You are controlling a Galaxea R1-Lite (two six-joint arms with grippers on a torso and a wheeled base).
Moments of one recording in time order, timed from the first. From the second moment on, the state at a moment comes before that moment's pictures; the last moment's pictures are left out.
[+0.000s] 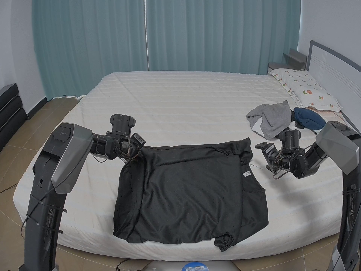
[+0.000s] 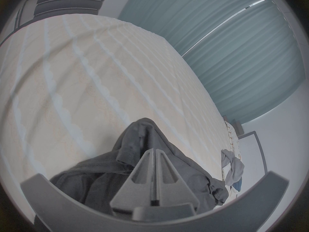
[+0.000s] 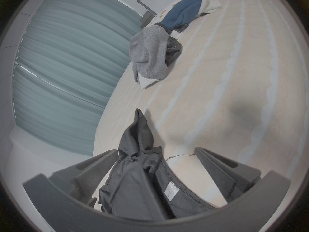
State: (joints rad) left arm -0.22 2.61 -1.89 -0.07 0.02 -0.97; right arm 0.09 2.40 -1.18 -0.70 0.06 1.03
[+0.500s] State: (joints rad) left arm -0.17 2.56 -1.89 0.03 0.02 -0.97; right arm 0.08 2.42 -1.13 -0.73 0.07 1.03
